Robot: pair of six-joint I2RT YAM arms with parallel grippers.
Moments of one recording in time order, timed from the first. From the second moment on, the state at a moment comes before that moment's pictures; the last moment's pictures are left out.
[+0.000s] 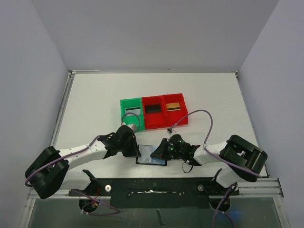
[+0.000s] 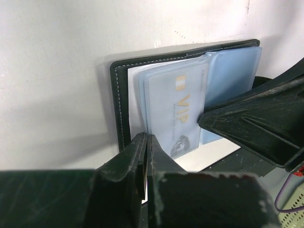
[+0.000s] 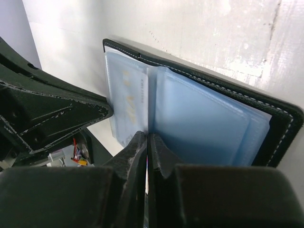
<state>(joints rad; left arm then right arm) -0.78 1.28 0.53 -0.21 0.15 -0.86 0.91 1.51 0.38 0.48 -0.18 1.15</state>
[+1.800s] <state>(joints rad) -0.76 1.05 0.55 -0.30 -0.03 -0.91 0.98 1.41 0.74 -0.10 0.06 0.99</state>
